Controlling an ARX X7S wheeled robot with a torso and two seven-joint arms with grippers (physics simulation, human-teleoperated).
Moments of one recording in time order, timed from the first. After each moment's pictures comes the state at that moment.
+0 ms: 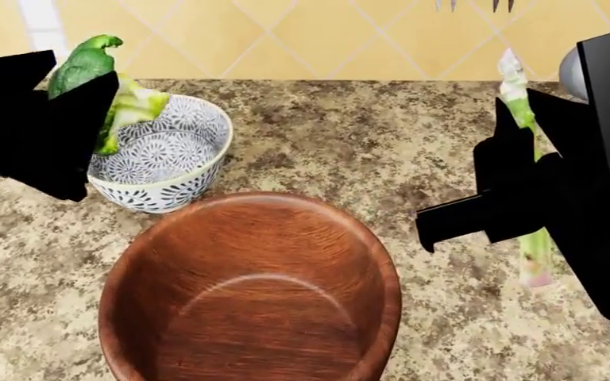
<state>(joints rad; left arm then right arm) -1.22 -0.75 0.53 0.36 -1.52 -0.85 -0.54 1.08 0.87 -0.21 -0.50 1.46 1.19 0.66</state>
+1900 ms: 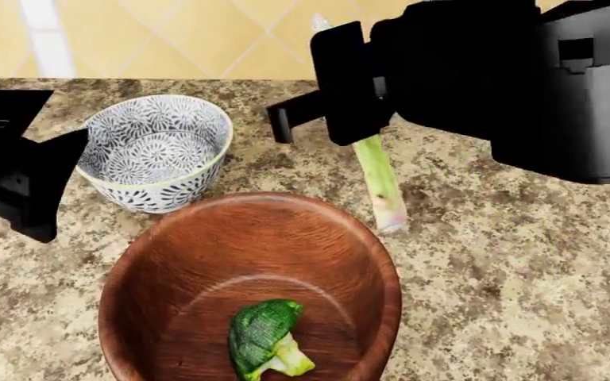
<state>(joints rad) -1.37 -0.86 0.67 0.28 -1.71 -1.01 -0.66 1.63 0.52 -0.53 0.20 1.60 1.43 0.44</state>
